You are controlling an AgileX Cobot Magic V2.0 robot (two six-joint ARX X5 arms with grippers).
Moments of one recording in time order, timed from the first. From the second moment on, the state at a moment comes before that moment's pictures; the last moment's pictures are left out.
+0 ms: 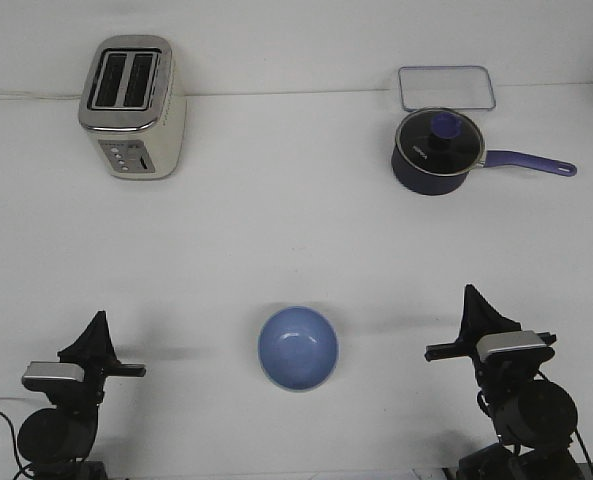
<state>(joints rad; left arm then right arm) -0.04 0.01 0.03 0.15 0.01 -0.01 0.32 0.24 0.42 -0.18 0.21 0.08</state>
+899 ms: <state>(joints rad) -0.04 0.01 0.03 0.15 0.01 -0.01 0.22 0.15 0.37 -0.17 0.20 -0.09</state>
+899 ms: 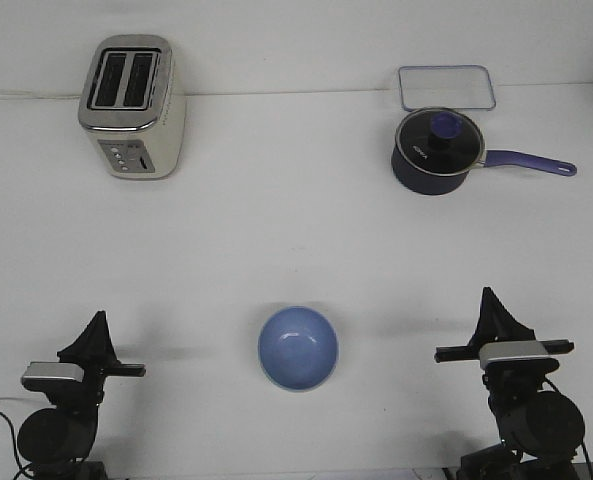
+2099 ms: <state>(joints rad) -0.04 0.01 0.03 0.15 0.01 -0.01 -0.03 0.00 0.01 -0.06 -0.05 -0.29</state>
